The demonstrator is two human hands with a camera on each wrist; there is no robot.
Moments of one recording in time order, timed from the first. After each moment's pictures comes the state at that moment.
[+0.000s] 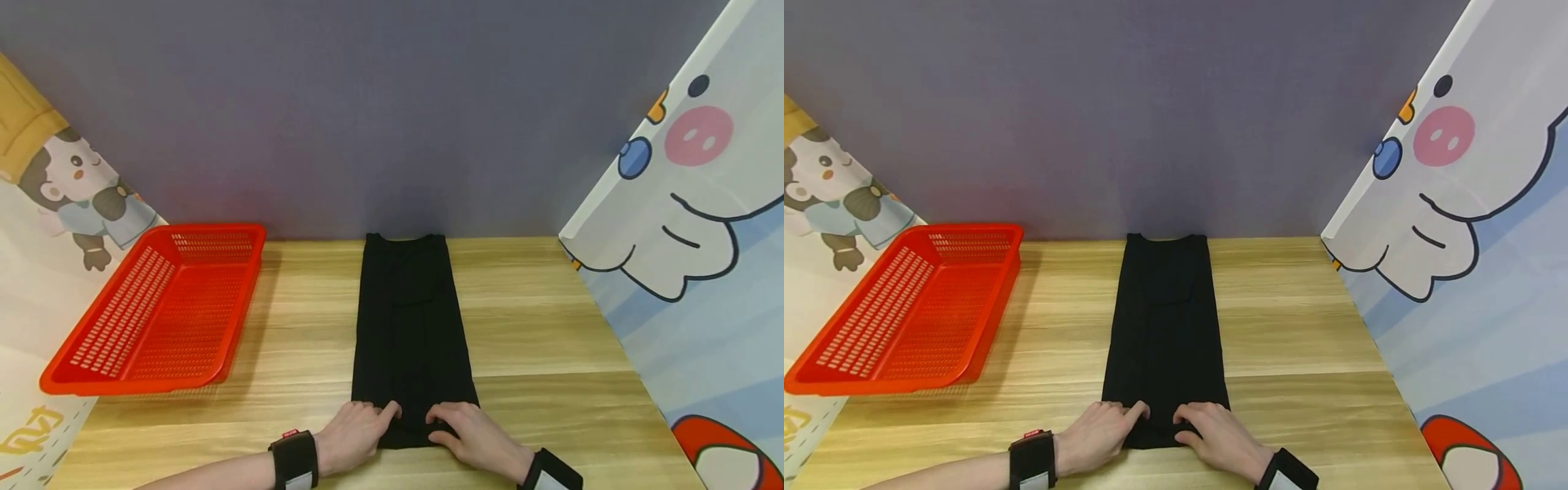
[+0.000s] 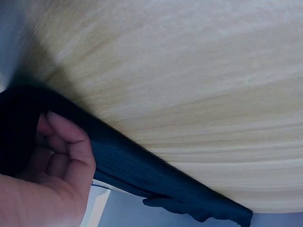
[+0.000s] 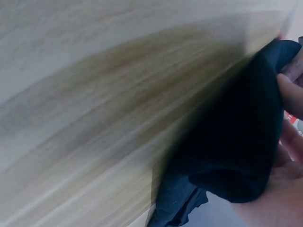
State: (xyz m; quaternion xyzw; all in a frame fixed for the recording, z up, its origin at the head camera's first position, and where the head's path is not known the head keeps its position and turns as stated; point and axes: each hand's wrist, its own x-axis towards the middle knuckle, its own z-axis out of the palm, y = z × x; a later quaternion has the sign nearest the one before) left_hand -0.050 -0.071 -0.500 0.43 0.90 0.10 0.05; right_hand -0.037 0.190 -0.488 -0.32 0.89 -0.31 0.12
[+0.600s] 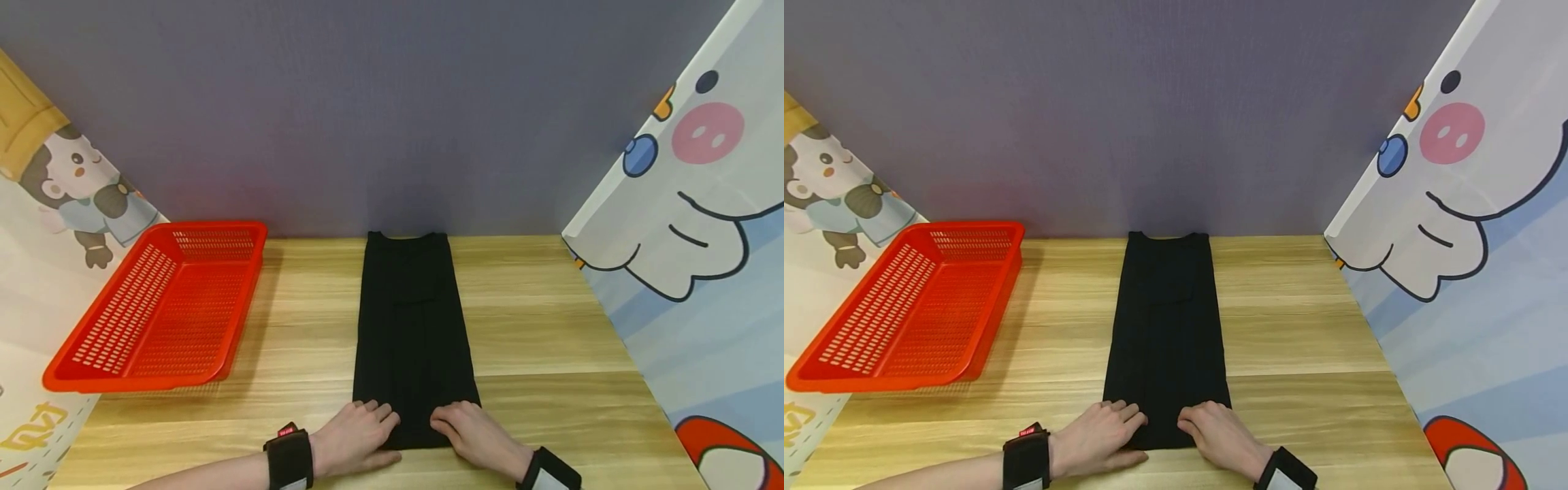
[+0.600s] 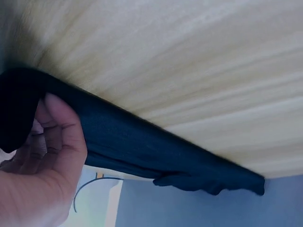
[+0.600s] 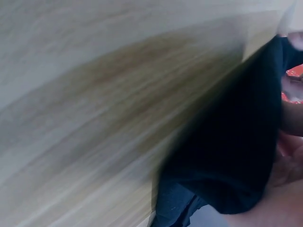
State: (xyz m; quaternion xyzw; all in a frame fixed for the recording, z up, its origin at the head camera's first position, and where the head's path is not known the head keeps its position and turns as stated) left_hand -0.048 -0.075 -0.496 0.49 0.87 0.04 -0.04; right_hand -0.041 0.189 -0.493 -0.30 0.89 -0.30 0.13
